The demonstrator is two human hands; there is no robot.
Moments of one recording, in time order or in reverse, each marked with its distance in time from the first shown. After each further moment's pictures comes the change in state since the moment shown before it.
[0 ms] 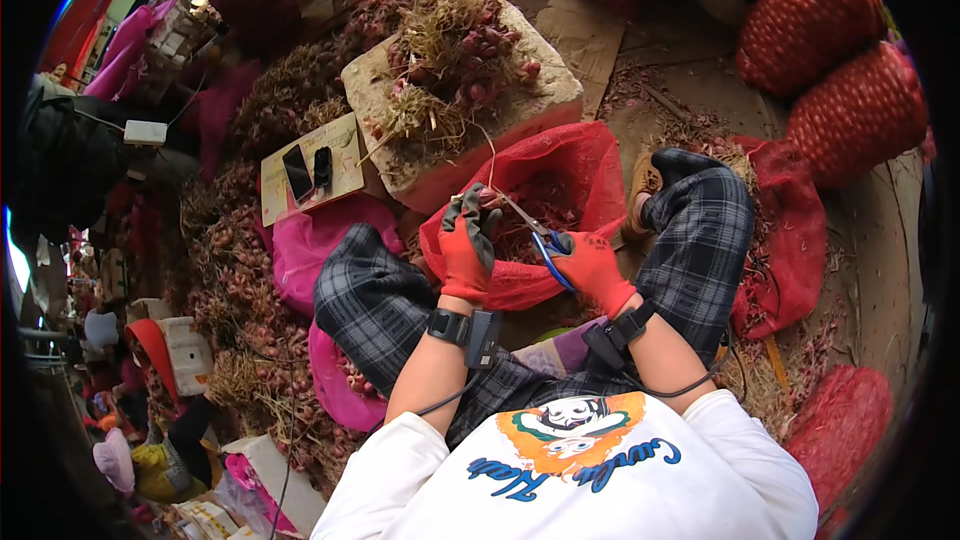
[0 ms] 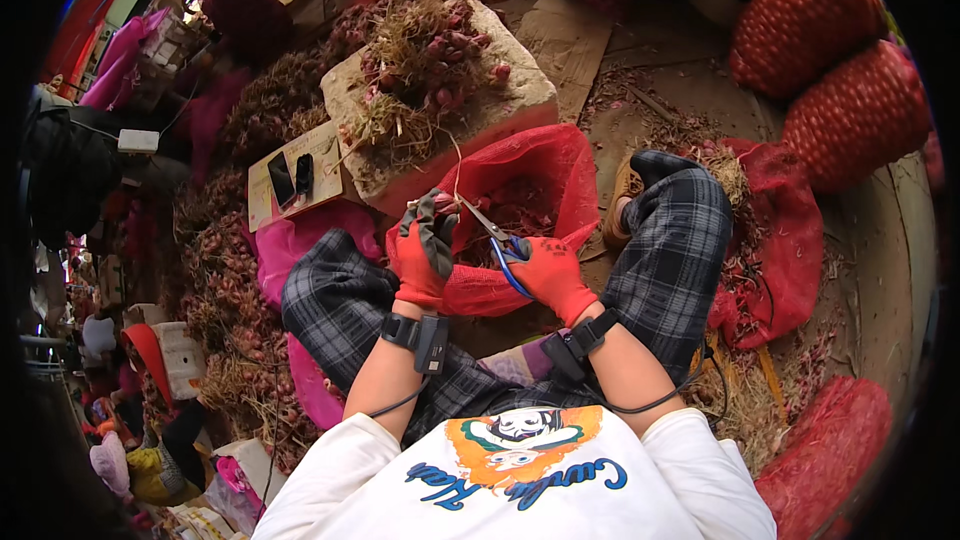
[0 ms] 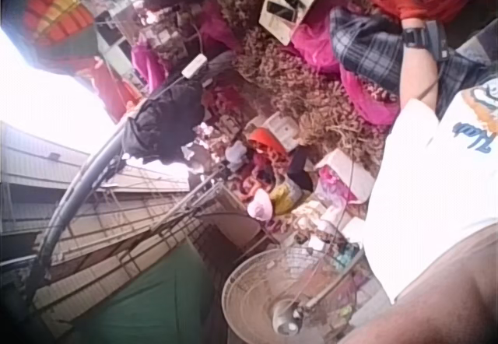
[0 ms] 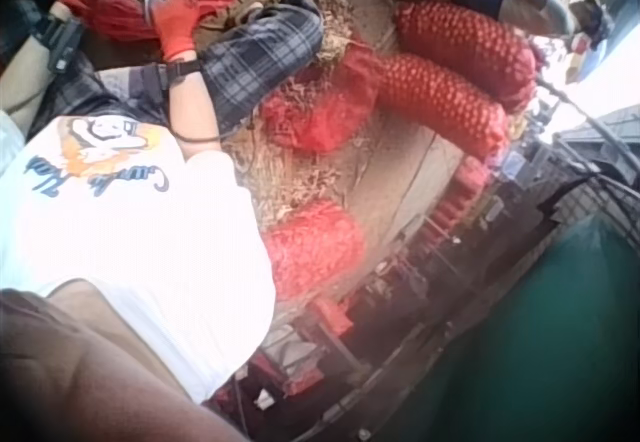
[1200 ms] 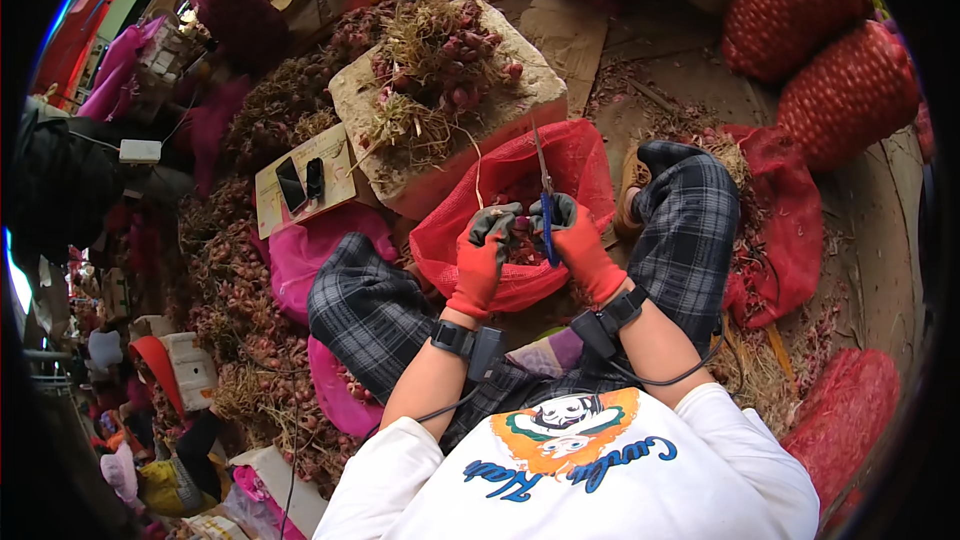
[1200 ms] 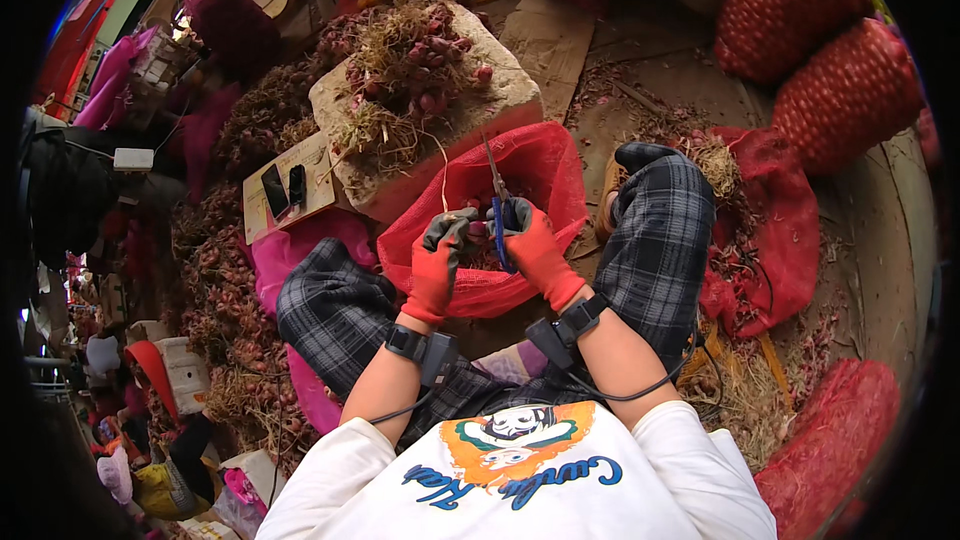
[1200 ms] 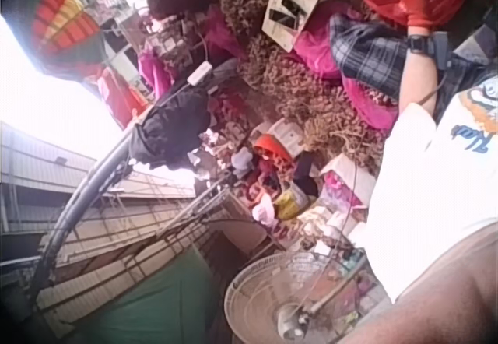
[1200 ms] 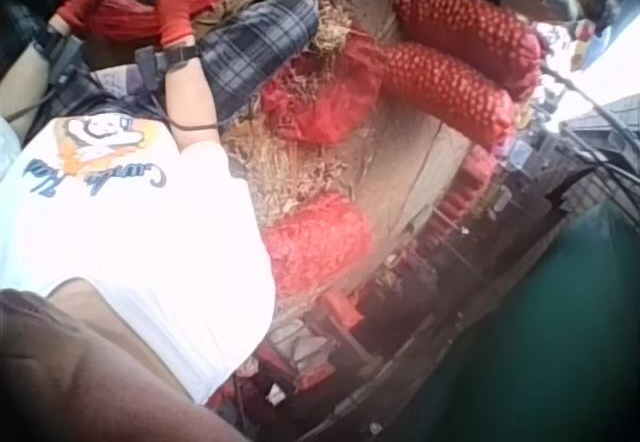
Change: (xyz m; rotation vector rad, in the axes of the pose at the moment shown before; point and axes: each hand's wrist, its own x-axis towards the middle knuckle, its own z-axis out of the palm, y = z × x) left_hand -0.033 0.000 0.016 0.538 -0.337 0.008; right_hand 0.019 -0.003 0.001 1.008 0.132 -0.023
